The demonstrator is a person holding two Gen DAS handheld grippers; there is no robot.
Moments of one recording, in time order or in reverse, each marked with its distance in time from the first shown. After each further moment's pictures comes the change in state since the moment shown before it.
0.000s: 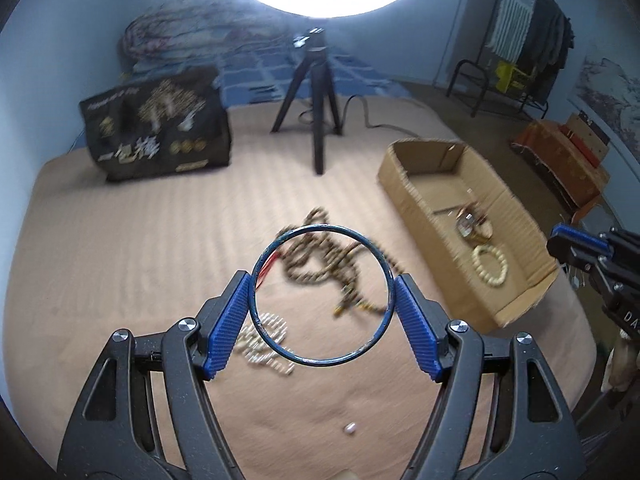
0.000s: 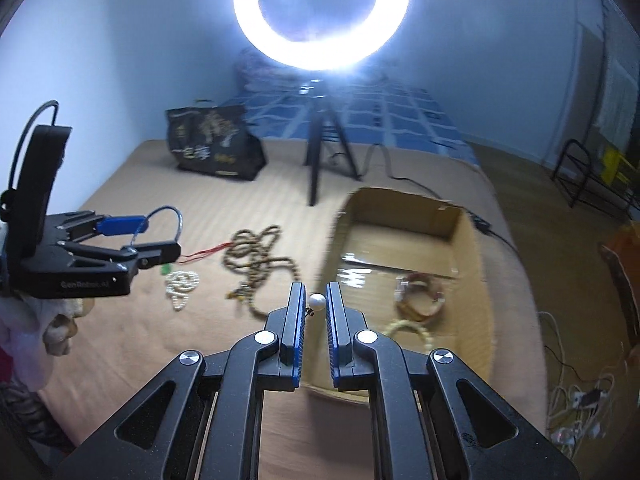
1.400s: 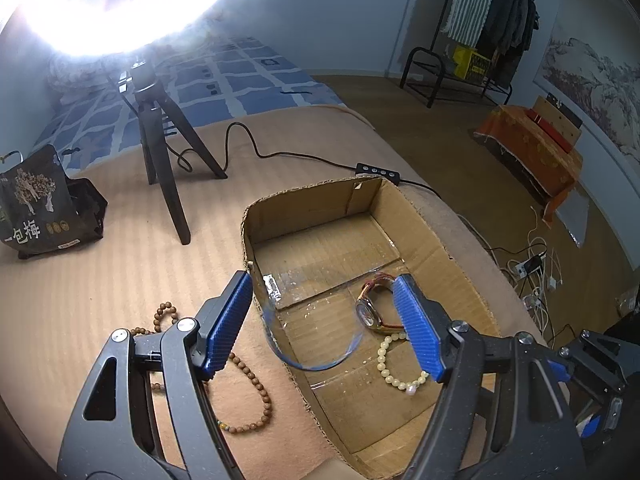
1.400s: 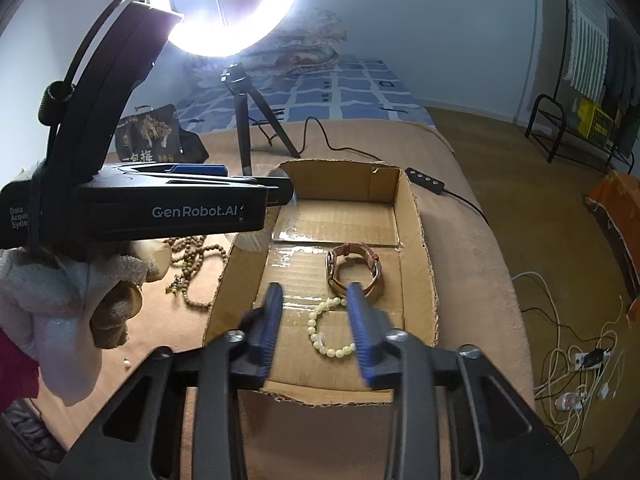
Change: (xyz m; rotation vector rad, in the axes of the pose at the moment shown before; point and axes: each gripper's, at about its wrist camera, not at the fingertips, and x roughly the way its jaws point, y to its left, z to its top) left arm 0.083 -0.126 0.079 0.086 0.023 -0.120; right arm 0.013 -0.067 -0.013 0.127 0.057 -0.044
